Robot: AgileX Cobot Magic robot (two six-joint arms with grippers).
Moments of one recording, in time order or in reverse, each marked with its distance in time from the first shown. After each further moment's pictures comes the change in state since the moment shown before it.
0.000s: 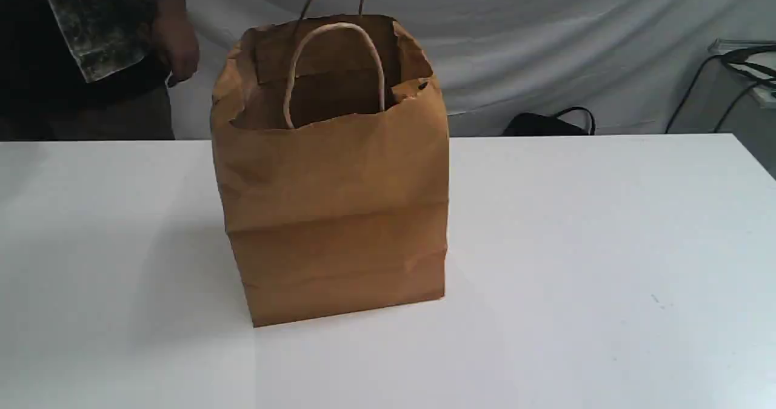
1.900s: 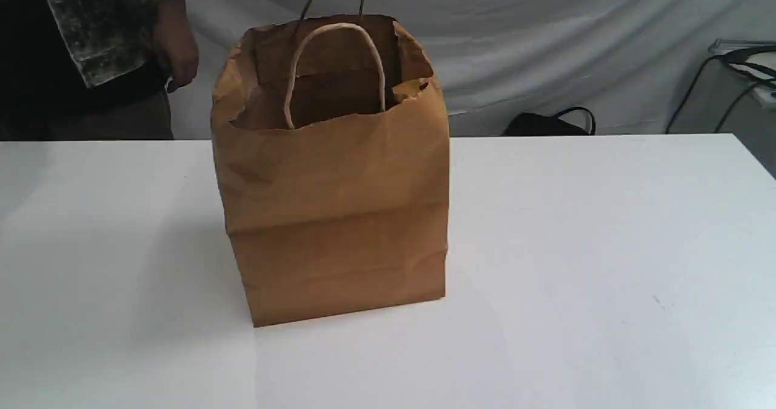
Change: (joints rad) left arm -0.199 0.168 -0.364 -0.312 -0.189 2.297; right arm 0.000 0.000 0.000 0.000 0.000 0.000
